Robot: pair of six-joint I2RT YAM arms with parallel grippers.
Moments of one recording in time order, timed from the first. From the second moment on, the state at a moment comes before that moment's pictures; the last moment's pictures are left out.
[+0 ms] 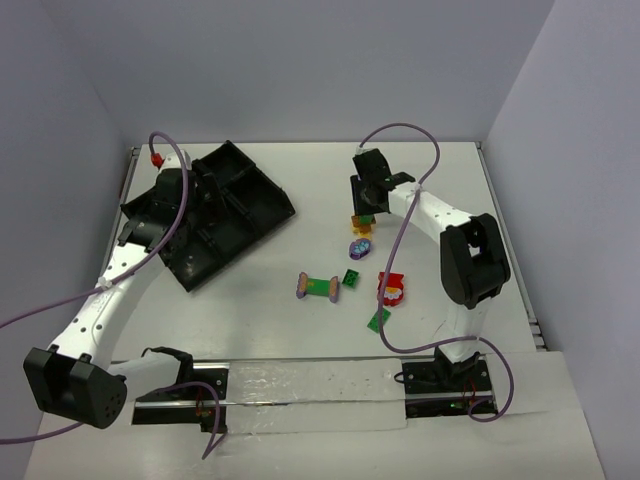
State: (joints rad) left arm -0.31 1.16 1.11 -0.61 -0.32 -0.43; right arm 0.41 1.85 1.40 -0.47 0.20 0.22
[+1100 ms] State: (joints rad) left arm -0.31 1.16 1.12 -0.60 -0.28 -0.44; right arm 0.41 1.84 1.40 -0.48 0.19 0.26
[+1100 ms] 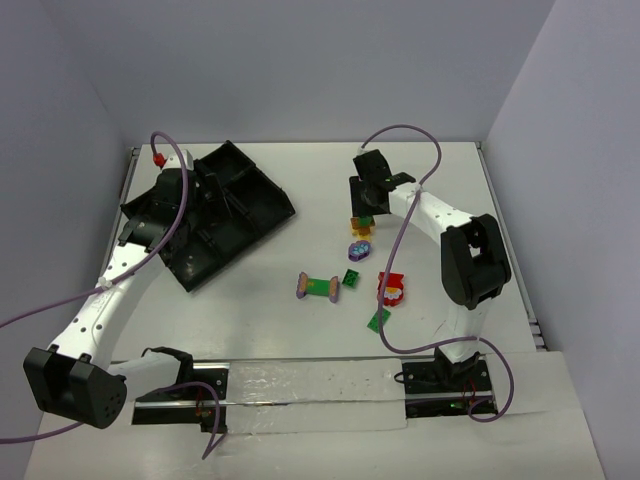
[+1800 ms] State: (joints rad) left arm -0.31 1.16 1.12 -0.60 -0.28 -0.44; right arm 0.42 1.85 1.37 -0.48 0.19 0.28
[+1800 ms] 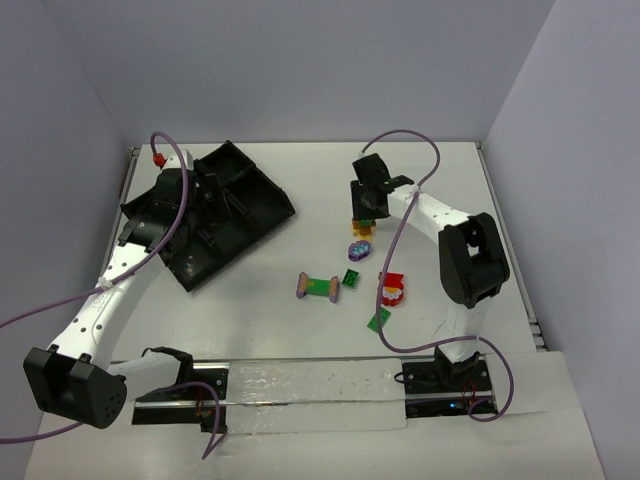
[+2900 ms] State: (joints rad) left arm -0.56 1.21 0.99 -0.39 -0.04 -0.49; right arm 0.42 1.62 1.26 -0.27 -0.46 0.54
